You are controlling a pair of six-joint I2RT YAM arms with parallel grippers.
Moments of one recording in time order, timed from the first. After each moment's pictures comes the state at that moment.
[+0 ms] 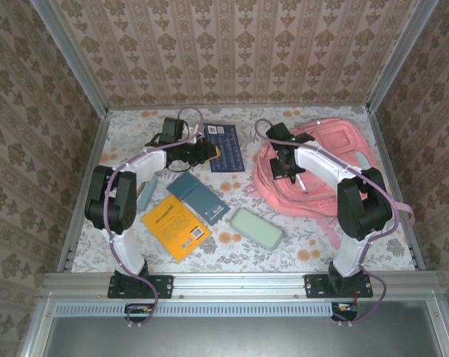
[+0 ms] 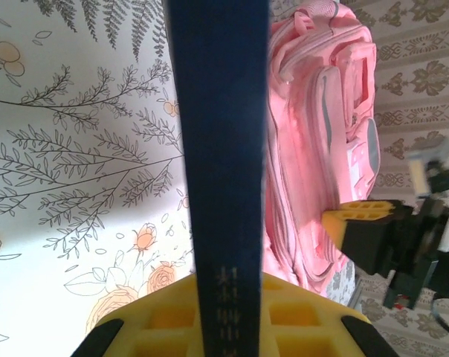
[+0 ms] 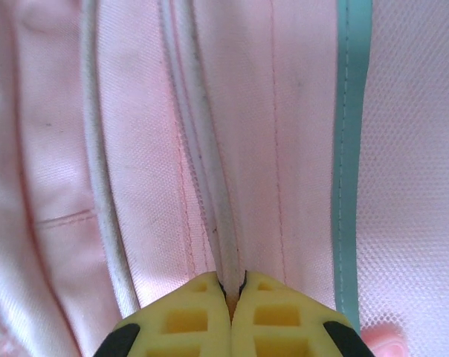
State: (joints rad) left arm -0.34 1.85 1.24 -0.18 0.79 -0.63; right arm 0.39 1.80 1.41 -0.88 0.20 0.26
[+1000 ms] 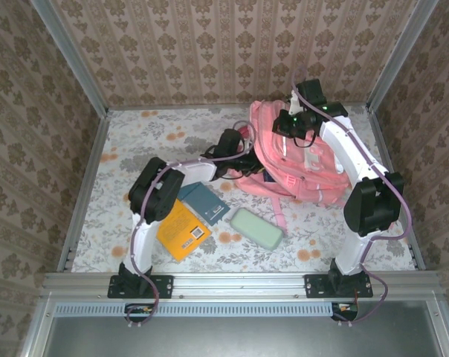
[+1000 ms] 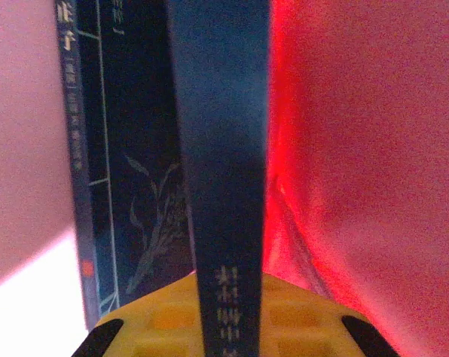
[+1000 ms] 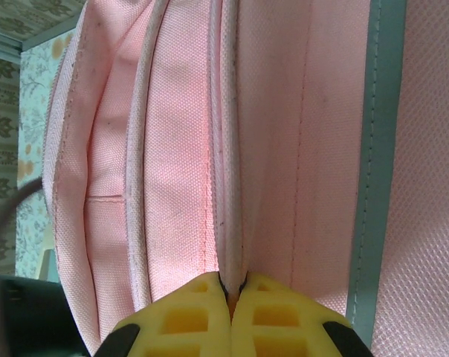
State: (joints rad) left arm -0.71 2.17 1.43 0.23 0.71 -1.04; right arm 0.20 1.80 1.74 -0.83 -0.35 0.47
